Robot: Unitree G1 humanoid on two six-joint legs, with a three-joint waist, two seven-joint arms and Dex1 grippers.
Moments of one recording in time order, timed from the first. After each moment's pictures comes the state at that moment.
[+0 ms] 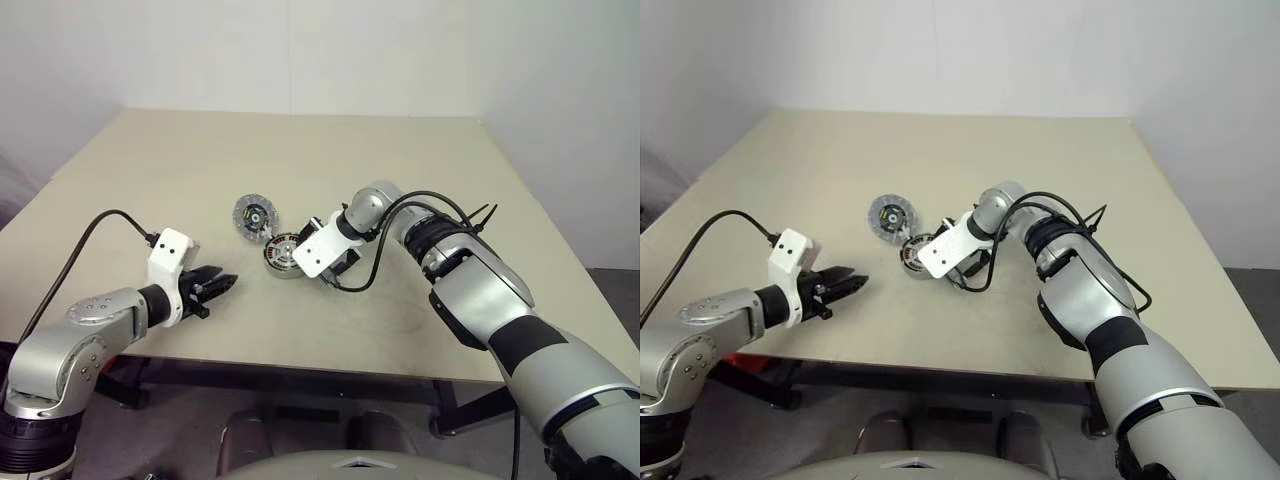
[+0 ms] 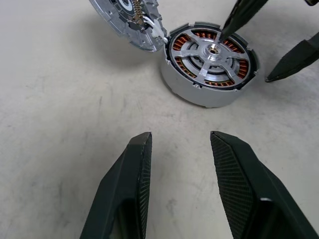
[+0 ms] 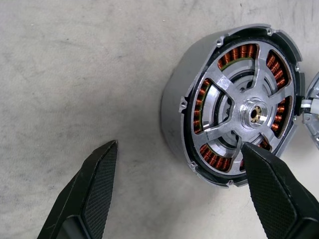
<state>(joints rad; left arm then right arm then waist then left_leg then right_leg) -0.04 0.65 0.21 -0.51 -0.64 1.03 -0.48 -1.22 -0.20 0.61 1.23 -0.57 -0.73 1.11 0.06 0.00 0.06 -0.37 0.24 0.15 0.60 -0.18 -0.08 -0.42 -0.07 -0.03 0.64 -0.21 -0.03</state>
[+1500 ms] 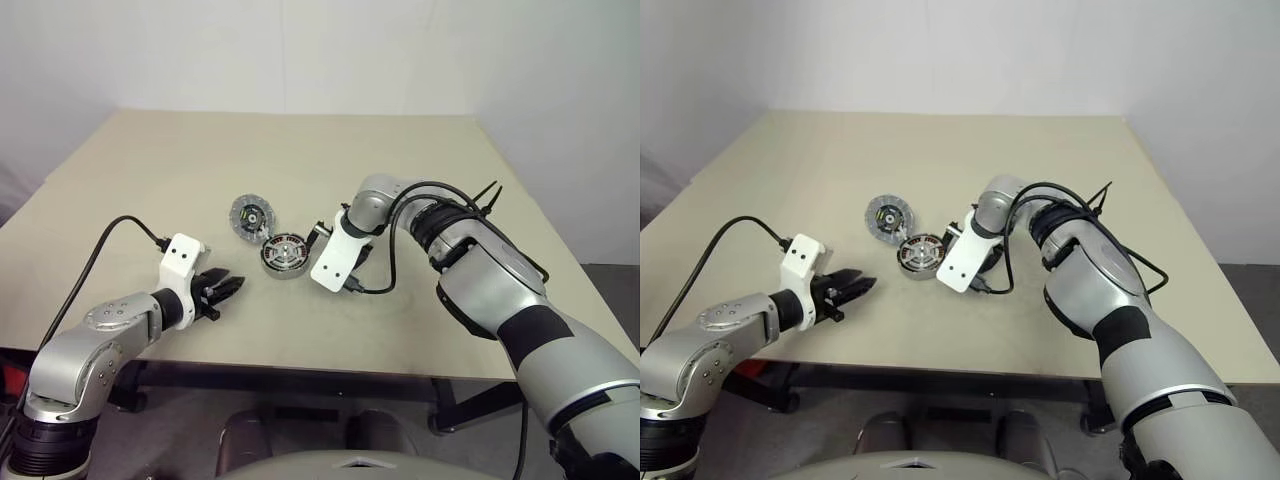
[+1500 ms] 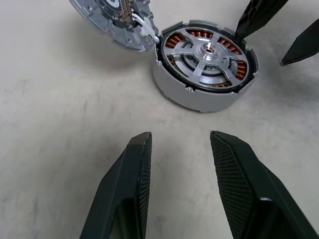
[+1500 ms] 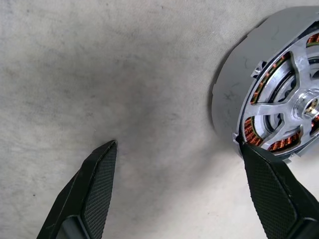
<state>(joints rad) -0.03 0.59 0.15 -0.51 -0.59 0.98 -0.43 -1.30 -0.24 0.76 1.23 -0.73 -0.91 1.02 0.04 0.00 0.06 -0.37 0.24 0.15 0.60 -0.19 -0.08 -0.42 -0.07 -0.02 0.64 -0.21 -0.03</state>
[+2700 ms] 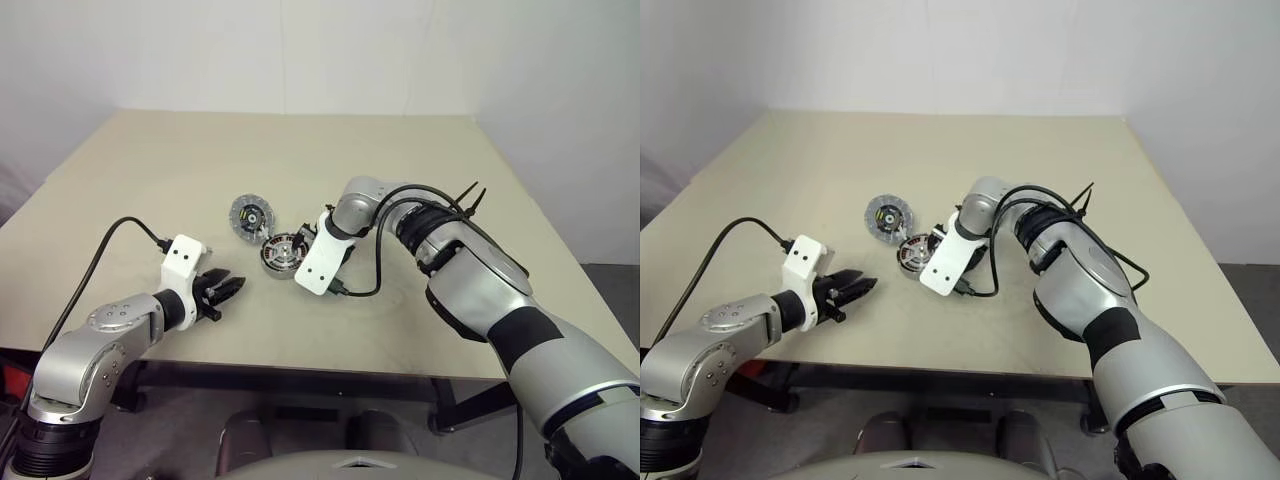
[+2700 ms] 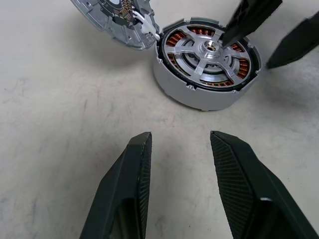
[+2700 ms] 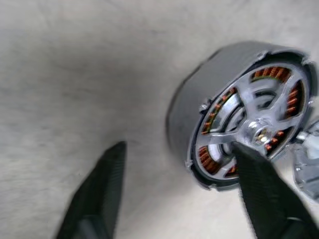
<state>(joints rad) -0.03 0.58 0.14 -0.51 -0.57 0.98 -0.43 -1.30 -0.19 0.76 1.20 -0.74 -0.86 0.97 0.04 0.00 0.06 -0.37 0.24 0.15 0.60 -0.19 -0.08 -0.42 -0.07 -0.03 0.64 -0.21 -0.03</state>
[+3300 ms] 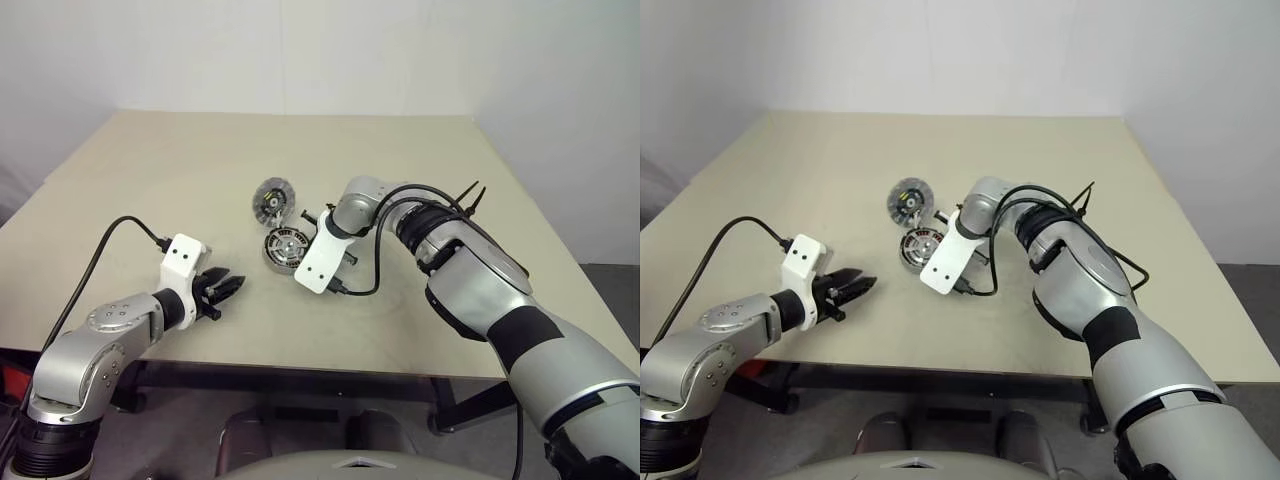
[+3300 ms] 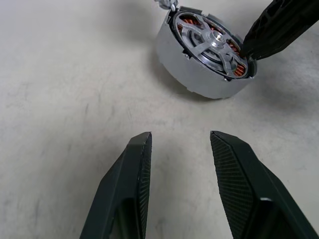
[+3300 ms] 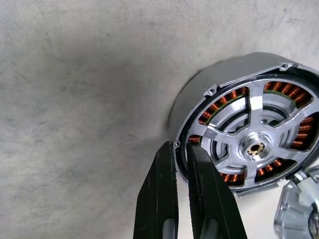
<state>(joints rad) -0.03 0.58 0.15 -0.52 -0.56 0.96 -0.43 -1.30 -0.19 0.76 1.21 -0.74 -0.86 0.96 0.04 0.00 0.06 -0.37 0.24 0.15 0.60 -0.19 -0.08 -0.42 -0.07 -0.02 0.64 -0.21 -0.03</state>
